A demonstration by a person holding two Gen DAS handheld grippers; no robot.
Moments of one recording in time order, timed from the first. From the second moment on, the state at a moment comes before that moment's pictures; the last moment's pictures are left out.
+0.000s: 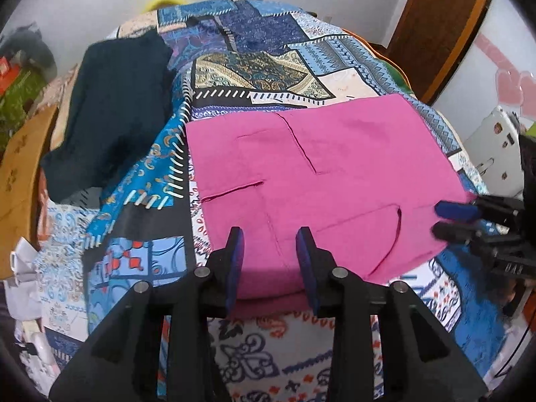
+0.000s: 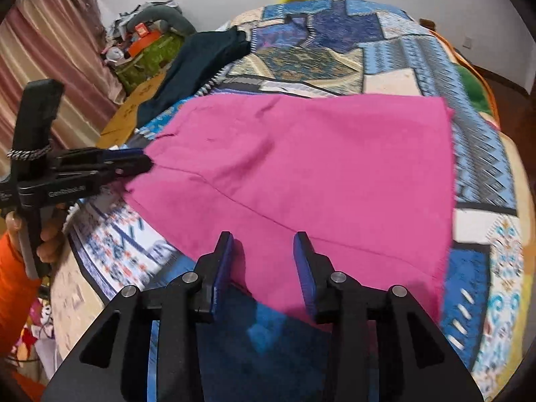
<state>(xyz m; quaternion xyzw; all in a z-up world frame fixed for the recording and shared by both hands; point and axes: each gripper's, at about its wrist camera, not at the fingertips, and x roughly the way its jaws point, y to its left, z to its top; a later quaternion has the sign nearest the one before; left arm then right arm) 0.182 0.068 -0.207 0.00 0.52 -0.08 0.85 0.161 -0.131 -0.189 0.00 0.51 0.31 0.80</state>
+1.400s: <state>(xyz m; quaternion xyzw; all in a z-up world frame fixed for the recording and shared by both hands) 0.245 0.111 -0.160 -0.05 0.49 -0.01 0.87 0.211 -0.199 -0.138 -0.01 0.44 0.21 0.87</state>
